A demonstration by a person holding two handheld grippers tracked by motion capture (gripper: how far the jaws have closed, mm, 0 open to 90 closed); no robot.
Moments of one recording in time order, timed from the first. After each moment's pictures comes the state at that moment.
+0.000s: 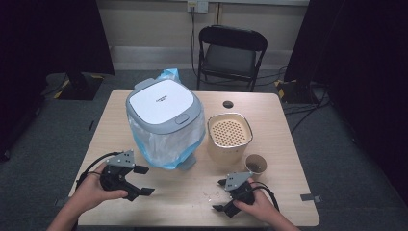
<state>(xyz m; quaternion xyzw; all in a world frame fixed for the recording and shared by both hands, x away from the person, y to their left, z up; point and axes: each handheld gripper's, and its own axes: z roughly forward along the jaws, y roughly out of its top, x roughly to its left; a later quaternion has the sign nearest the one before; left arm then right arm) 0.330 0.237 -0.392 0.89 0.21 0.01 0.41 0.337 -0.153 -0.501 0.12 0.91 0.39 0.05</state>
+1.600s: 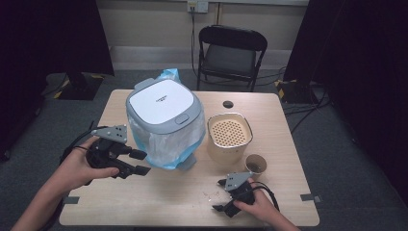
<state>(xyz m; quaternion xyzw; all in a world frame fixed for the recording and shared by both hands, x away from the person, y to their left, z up) 0.340 0.233 -0.300 0.89 0.21 0.00 0.41 0.337 -0.153 -0.501 0.12 0.91 0.40 0.05</state>
